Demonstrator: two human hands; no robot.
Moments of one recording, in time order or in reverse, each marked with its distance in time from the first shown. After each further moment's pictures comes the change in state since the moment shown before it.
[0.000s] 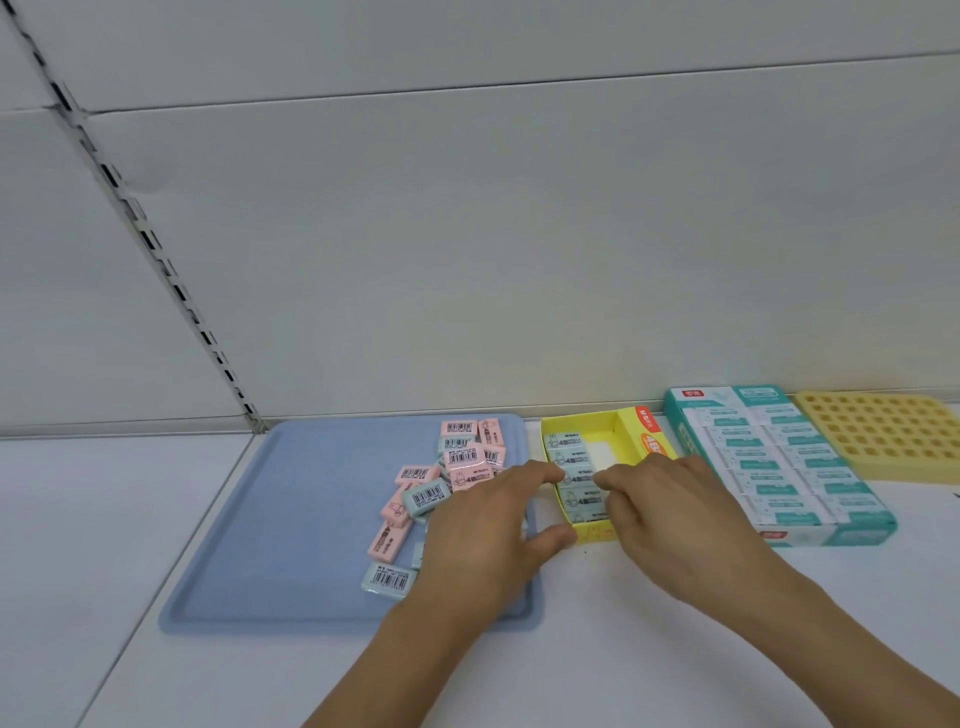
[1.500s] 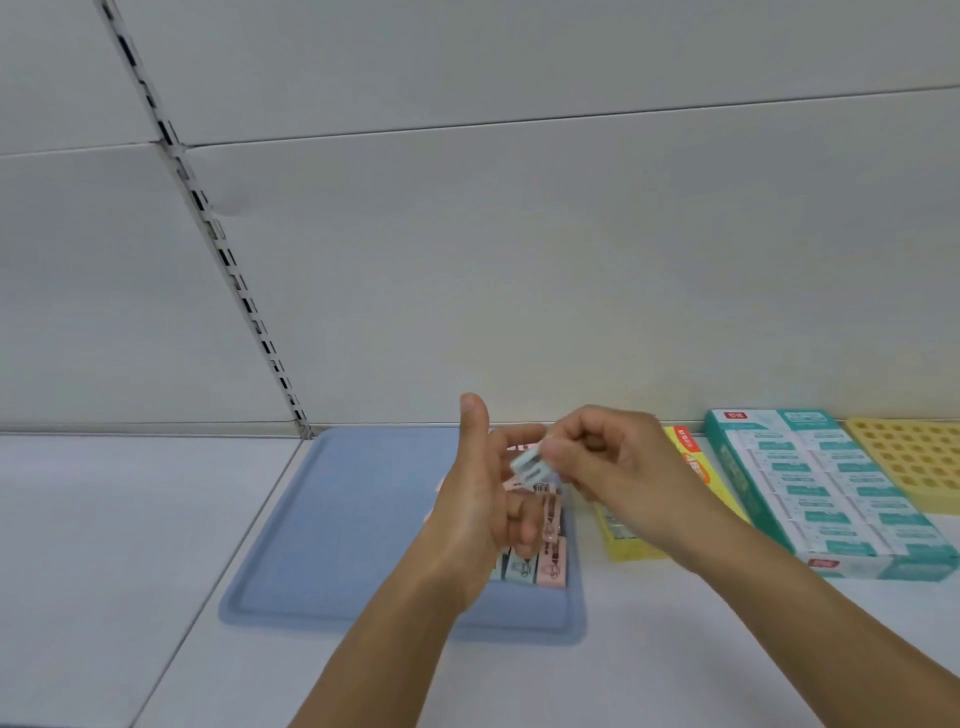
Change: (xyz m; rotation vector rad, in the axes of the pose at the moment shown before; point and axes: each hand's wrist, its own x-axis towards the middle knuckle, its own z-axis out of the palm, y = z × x) left_hand 0.001 -0.012 -0.038 -1.355 -0.052 -0.313; right_hand 0.040 -0.042 -0.012 1.194 0.066 -0.135
